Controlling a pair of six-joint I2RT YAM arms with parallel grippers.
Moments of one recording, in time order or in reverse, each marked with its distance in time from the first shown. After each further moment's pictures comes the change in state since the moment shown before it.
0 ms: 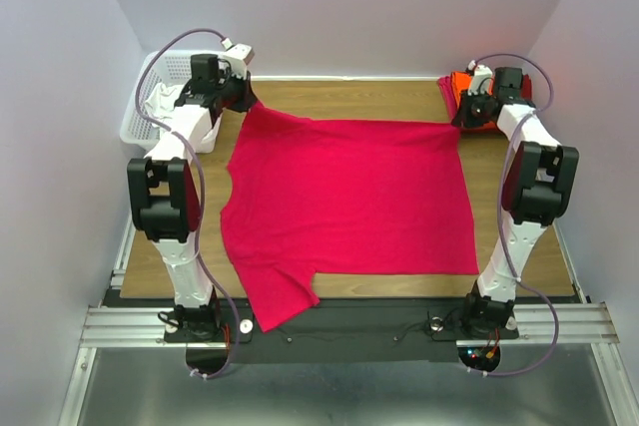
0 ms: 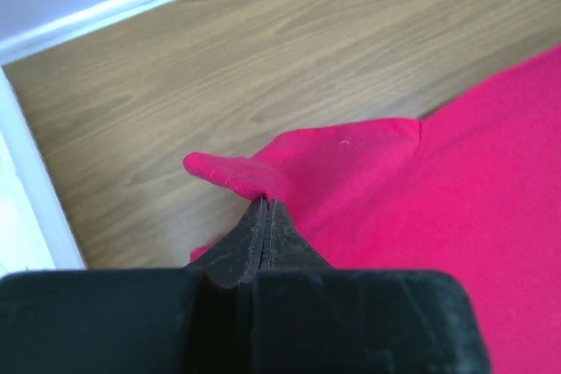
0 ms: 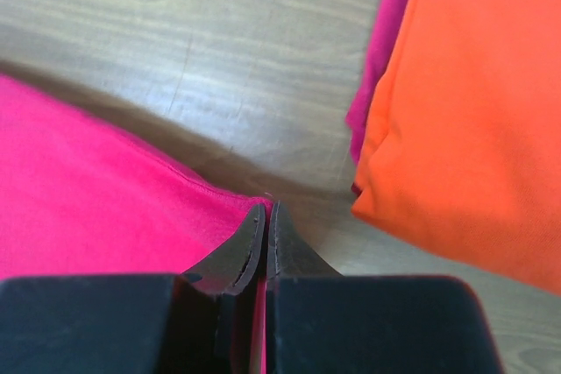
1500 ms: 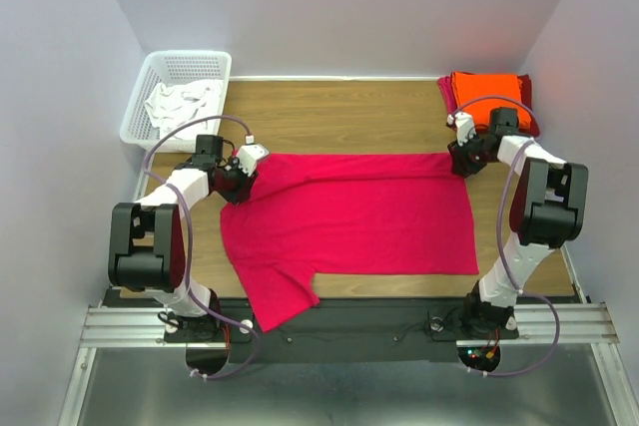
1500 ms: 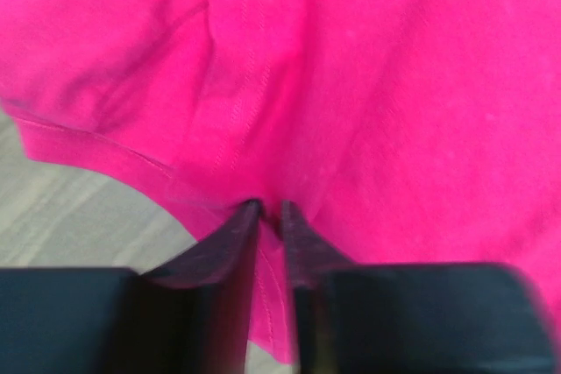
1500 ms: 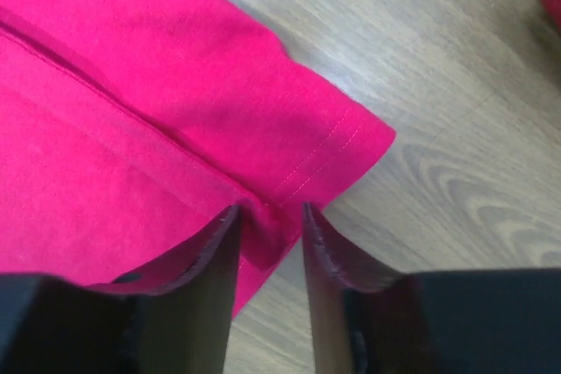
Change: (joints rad) left arm -0.008 -0.404 -0.785 -0.103 -0.052 0.489; right arm -0.020 -0.227 -0.467 -0.022 -0.027 -0.530
